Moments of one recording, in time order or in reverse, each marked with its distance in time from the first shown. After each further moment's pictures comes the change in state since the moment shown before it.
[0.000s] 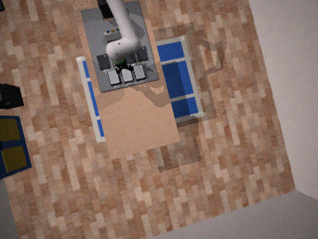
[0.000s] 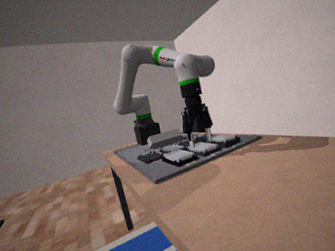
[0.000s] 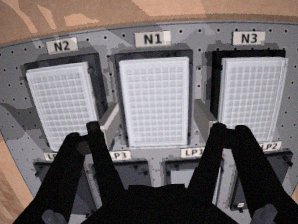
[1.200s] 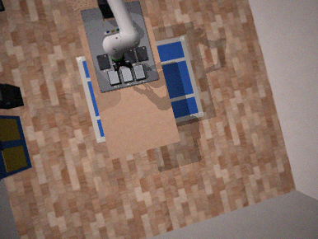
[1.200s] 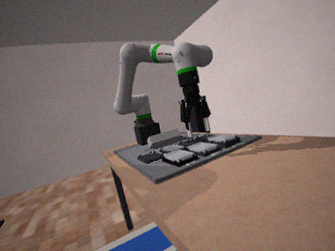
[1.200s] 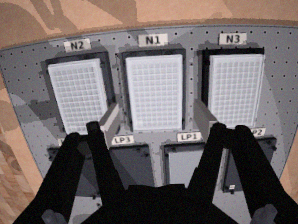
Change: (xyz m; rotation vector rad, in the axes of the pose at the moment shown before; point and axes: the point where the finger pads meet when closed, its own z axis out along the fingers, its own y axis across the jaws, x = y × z) arm 0.000 0.000 -0.051 0.000 0.000 0.000
